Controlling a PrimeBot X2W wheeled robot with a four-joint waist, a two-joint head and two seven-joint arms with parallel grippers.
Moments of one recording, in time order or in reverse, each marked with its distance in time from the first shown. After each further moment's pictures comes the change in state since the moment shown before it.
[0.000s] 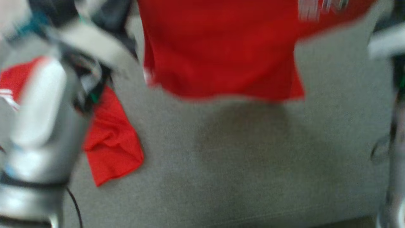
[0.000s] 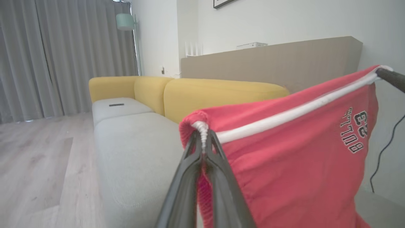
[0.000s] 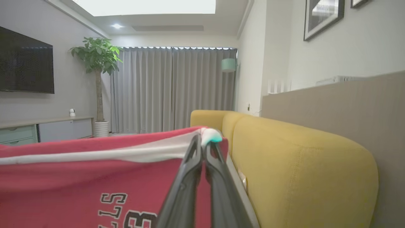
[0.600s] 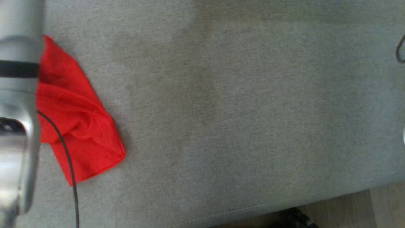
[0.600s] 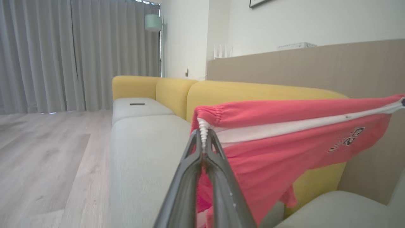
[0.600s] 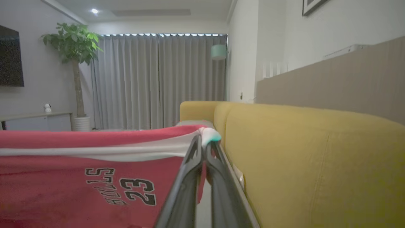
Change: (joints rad) left arm -0.668 -0.058 -0.013 0.617 0.046 -0.033 -0.272; right arm -0.721 -0.015 0.061 0.779 -0.034 0.000 -0.385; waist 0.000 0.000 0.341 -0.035
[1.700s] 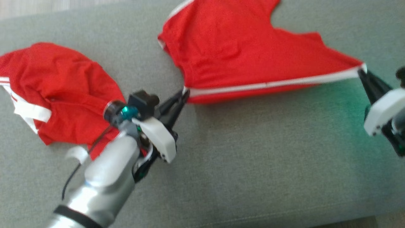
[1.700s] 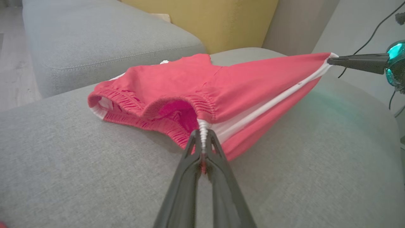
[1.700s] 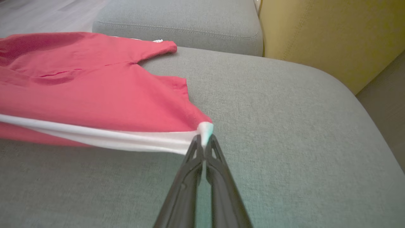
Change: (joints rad) left arm 0.787 0.010 -0.402 -0.150 -0.092 0.000 -0.015; right arm 0.743 -0.389 0.540 -0.049 0.432 0.000 0.173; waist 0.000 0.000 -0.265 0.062
